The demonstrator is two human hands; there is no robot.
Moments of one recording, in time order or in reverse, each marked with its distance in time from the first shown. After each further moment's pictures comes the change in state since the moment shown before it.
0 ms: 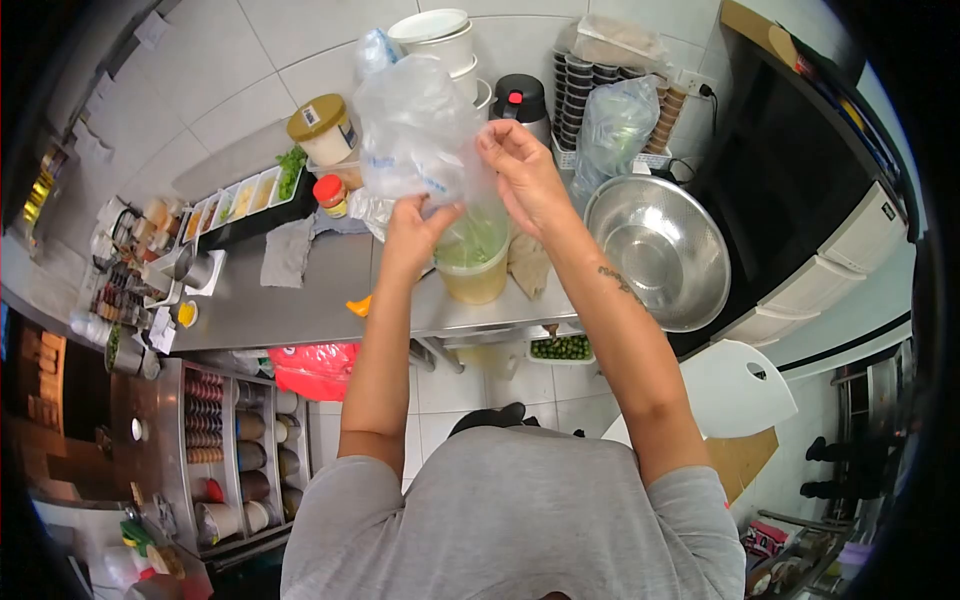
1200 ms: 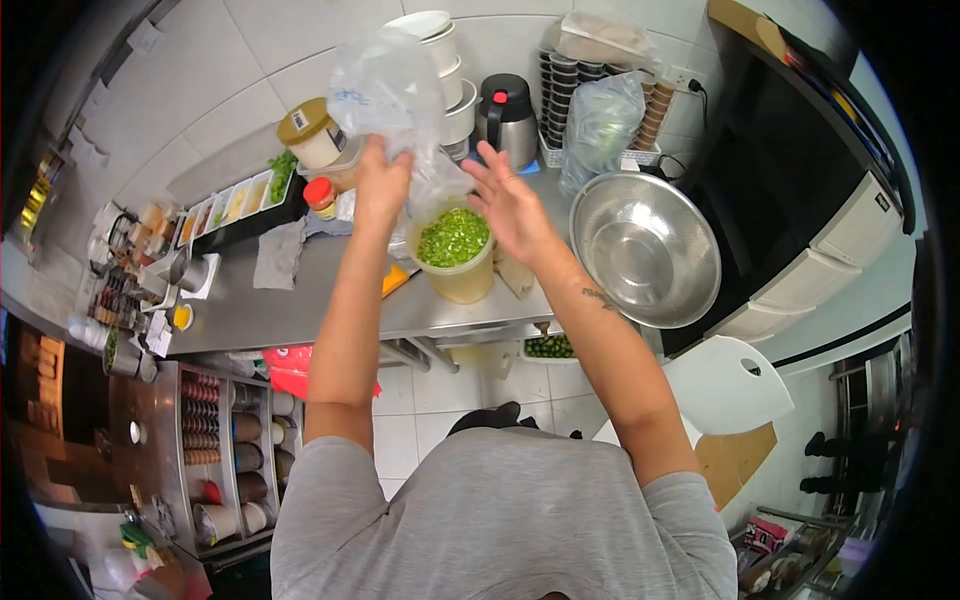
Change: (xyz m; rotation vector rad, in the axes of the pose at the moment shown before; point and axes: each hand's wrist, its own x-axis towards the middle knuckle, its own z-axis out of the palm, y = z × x) left_hand 0.056 0.021 -0.003 0.245 0.285 0.064; right_hand -0.027 0.021 -0.024 0.043 0.009 0.209
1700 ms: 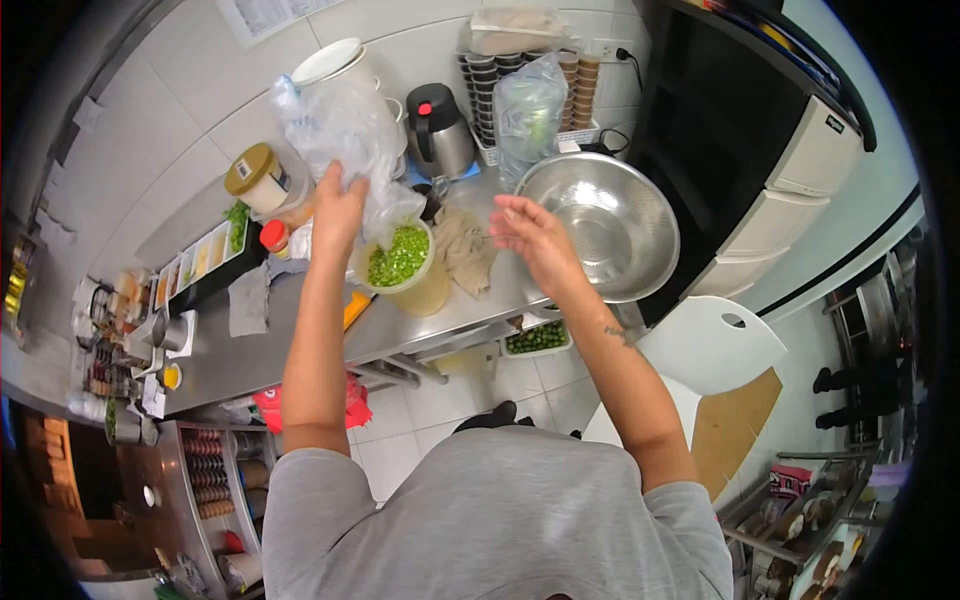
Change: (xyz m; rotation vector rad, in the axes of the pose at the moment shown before) left_hand 0.008 -0.027 0.026 0.141 -0.026 0.099; right_hand -0.092 -0.045 -0.051 -0.260 0.381 -0.015
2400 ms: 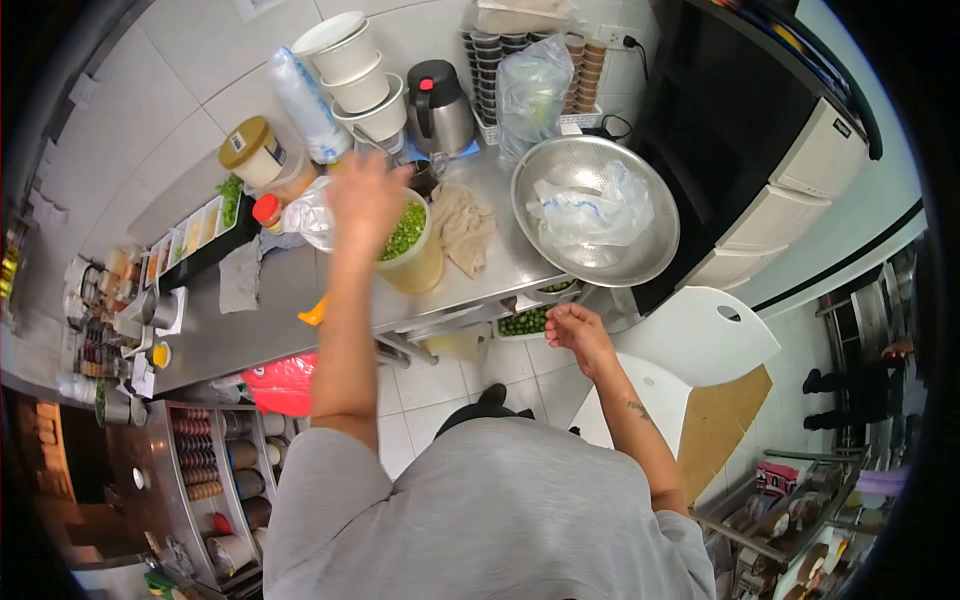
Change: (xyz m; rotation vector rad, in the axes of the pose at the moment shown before) left_hand -0.047 0.048 0.011 0.740 -0.162 0.272; right_hand -0.125 0.082 -0.095 -0.085 0.209 0.403
